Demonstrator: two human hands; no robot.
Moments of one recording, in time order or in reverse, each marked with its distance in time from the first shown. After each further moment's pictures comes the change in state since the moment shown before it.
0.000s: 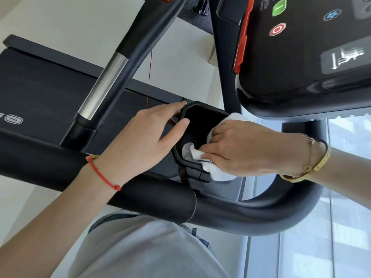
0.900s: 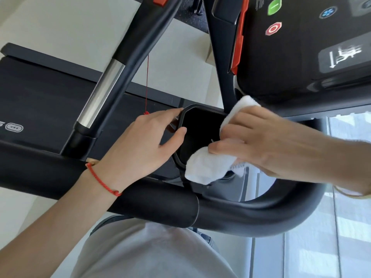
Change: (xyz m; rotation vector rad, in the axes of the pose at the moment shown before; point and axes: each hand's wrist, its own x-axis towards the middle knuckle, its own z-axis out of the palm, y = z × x) left_hand 0.001 -0.007 0.002 0.019 -0.042 0.009; right_hand -0.049 0.008 -0.016 -0.195 0.296 -0.109
